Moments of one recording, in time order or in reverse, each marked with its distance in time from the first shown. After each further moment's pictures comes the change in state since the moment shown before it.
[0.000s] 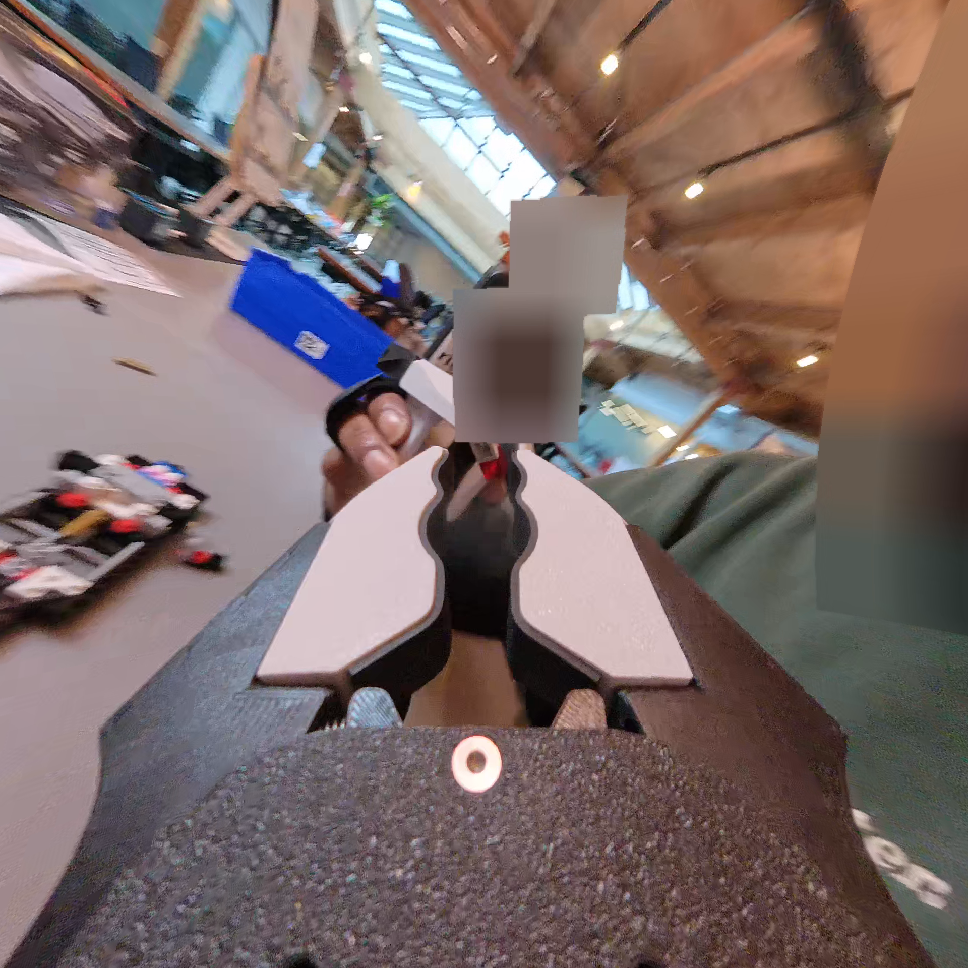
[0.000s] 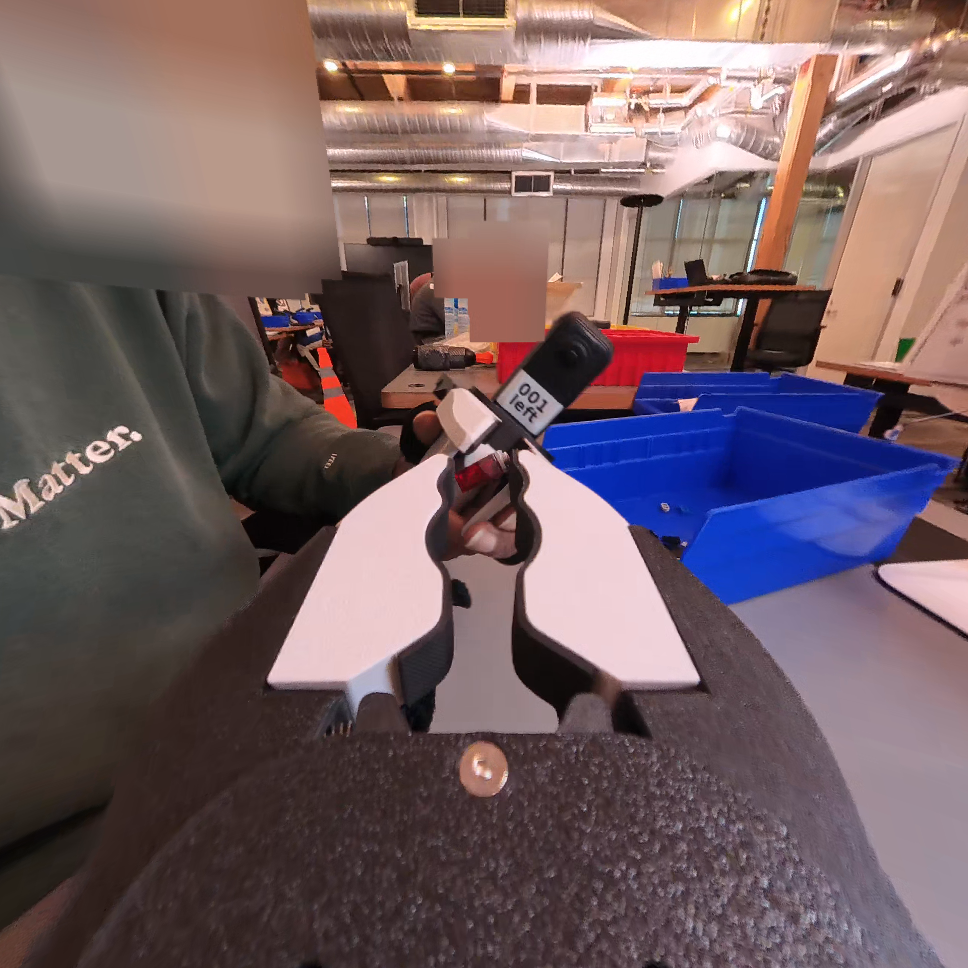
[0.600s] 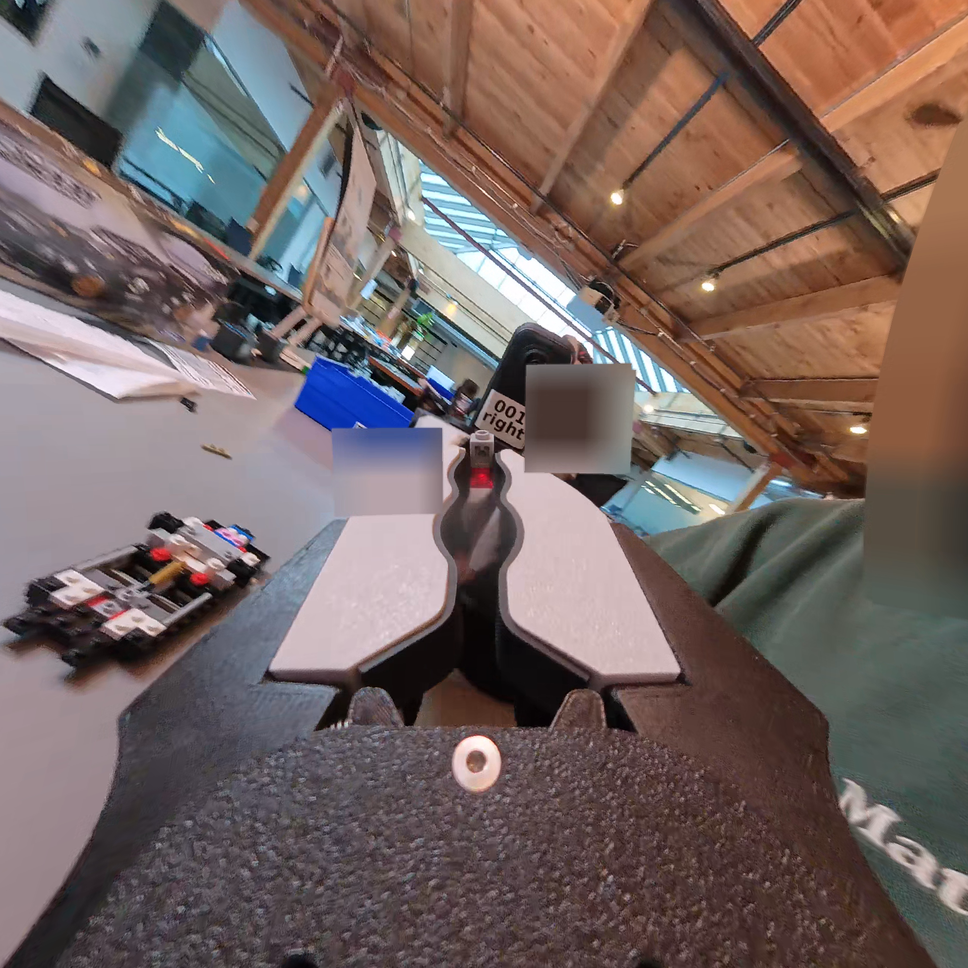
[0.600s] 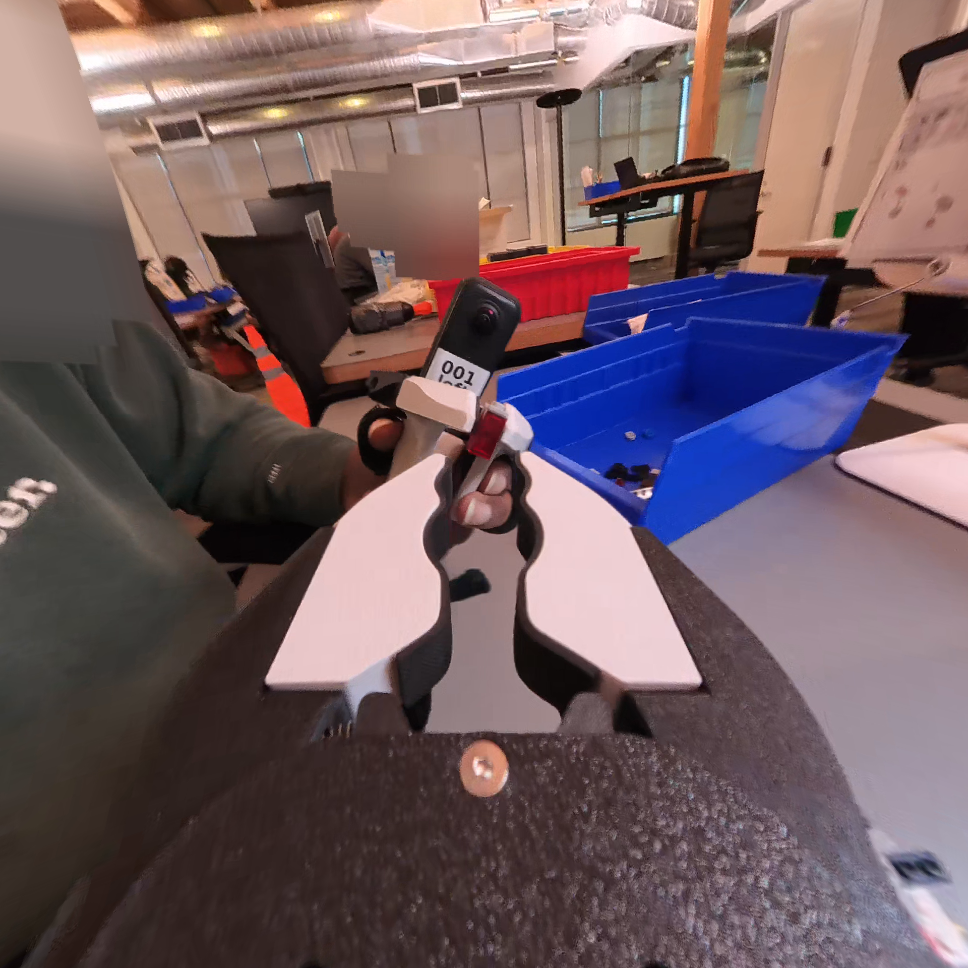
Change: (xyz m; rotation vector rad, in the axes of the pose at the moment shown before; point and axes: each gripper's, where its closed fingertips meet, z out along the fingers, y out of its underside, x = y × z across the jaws) left arm -0.012 -0.017 -0.008 0.210 -0.069 0.093; right arm 0.021 0.015 0.008 -0.123 0.160 0.137
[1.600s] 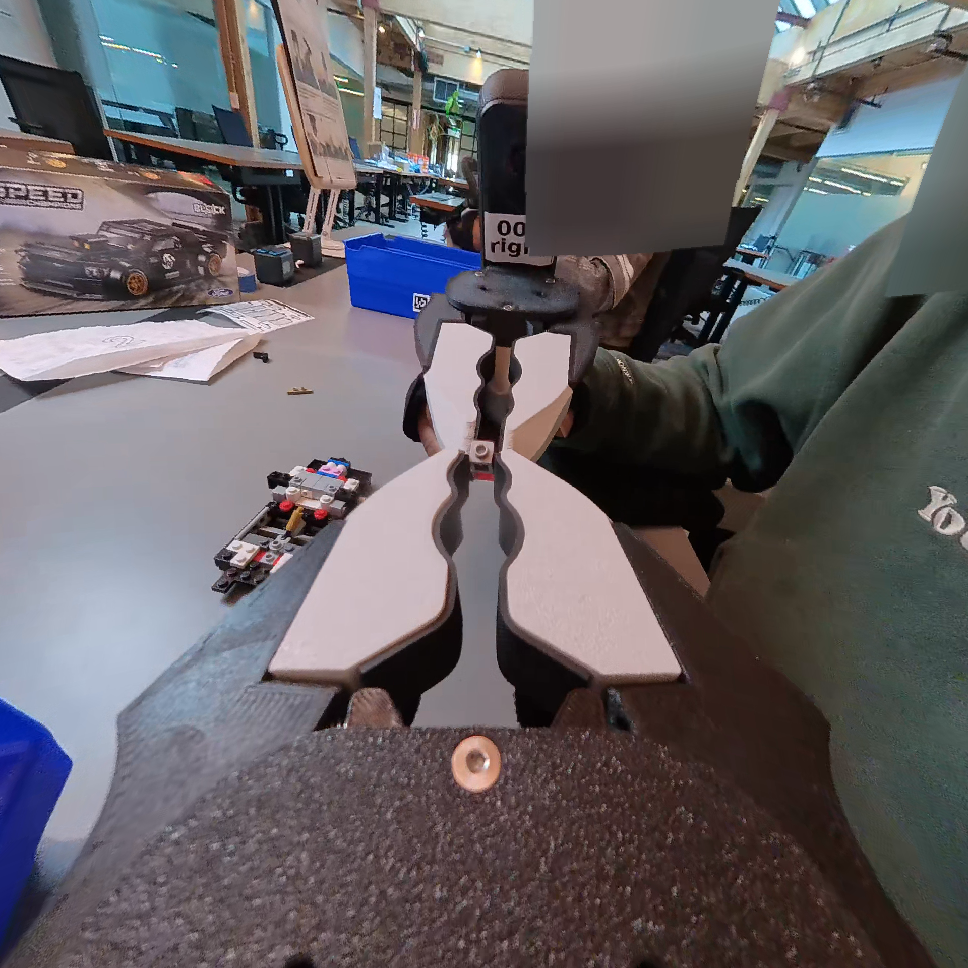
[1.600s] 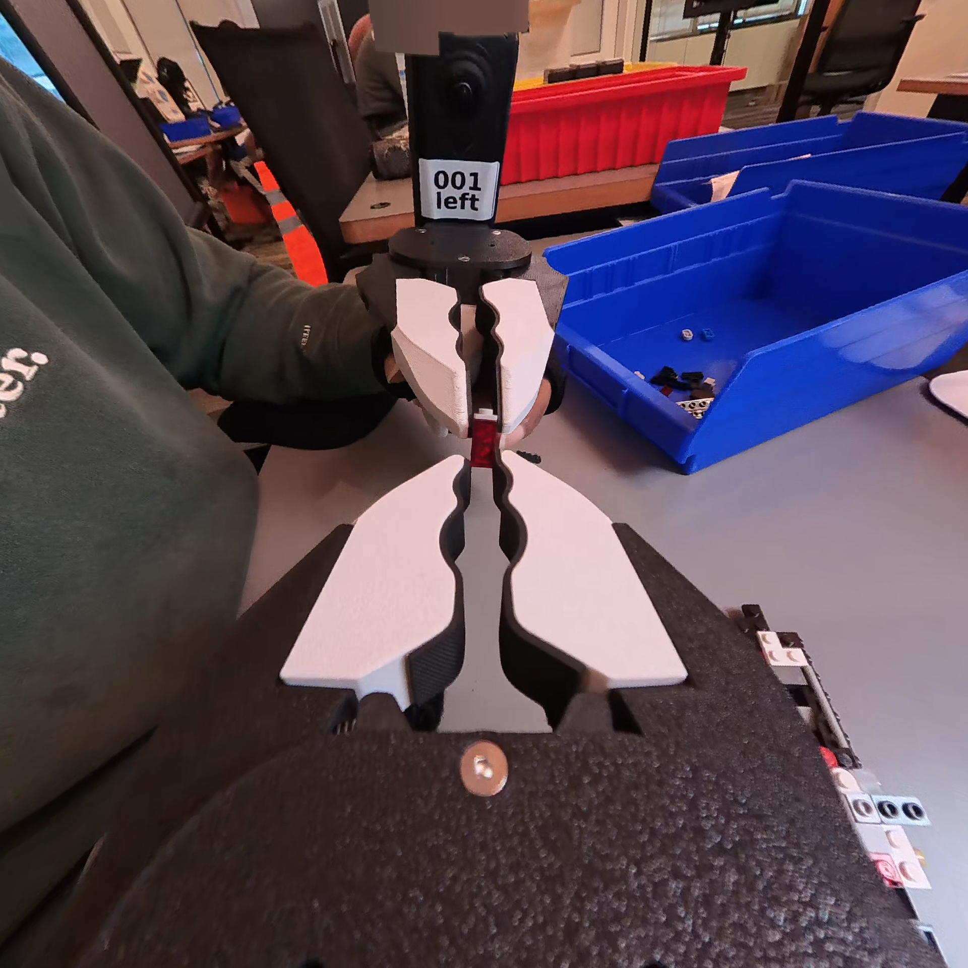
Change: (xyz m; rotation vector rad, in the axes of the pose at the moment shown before) left arm -0.005 0.035 -0.016 -0.406 -0.069 0.463; right arm -0.011 0.037 -0.003 -0.279 -0.089 -0.043
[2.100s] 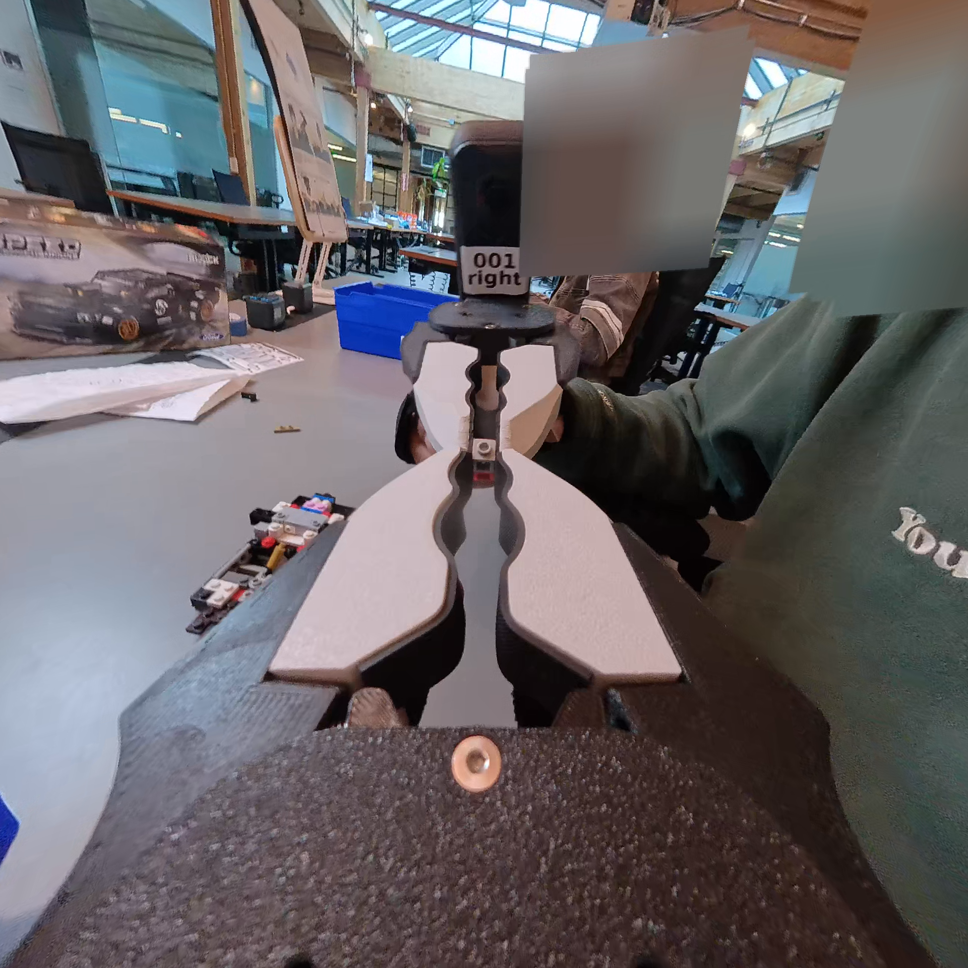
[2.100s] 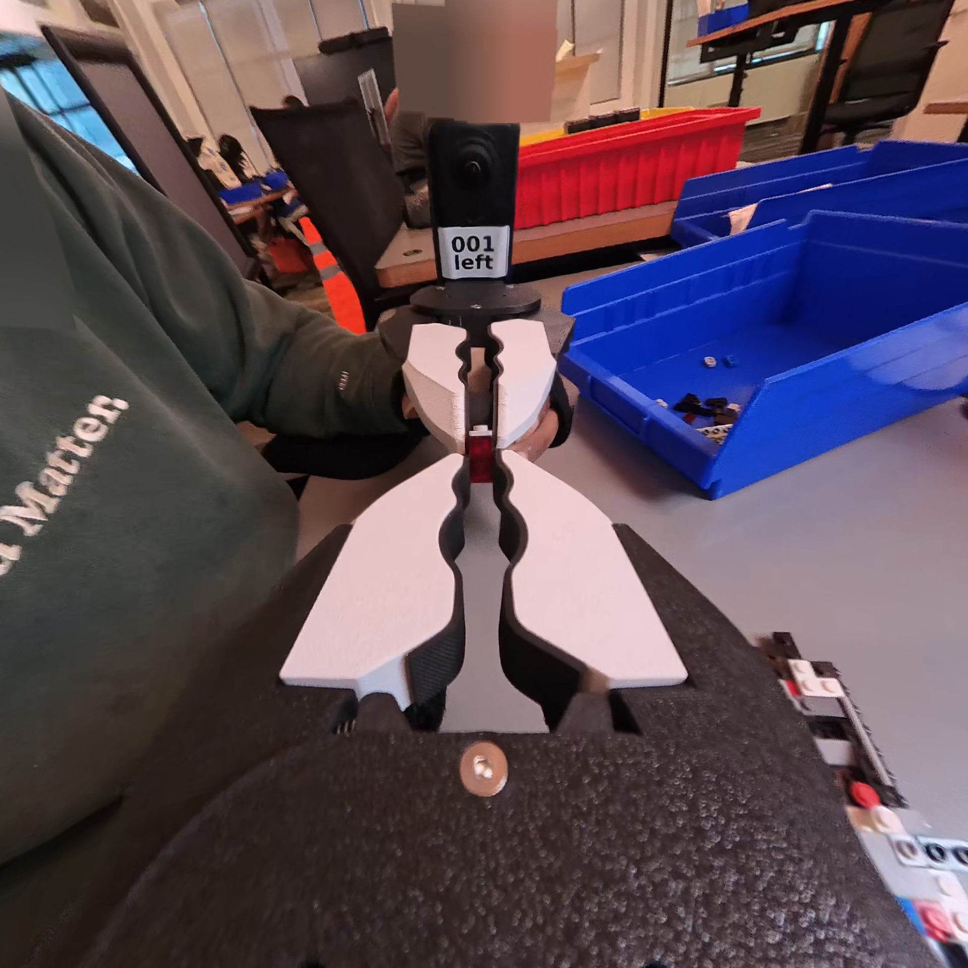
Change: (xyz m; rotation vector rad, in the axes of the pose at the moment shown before) left arm 0.008 -0.010 0.003 0.093 0.030 0.005; right arm -0.007 -0.014 -0.006 0.070 -0.059 0.049
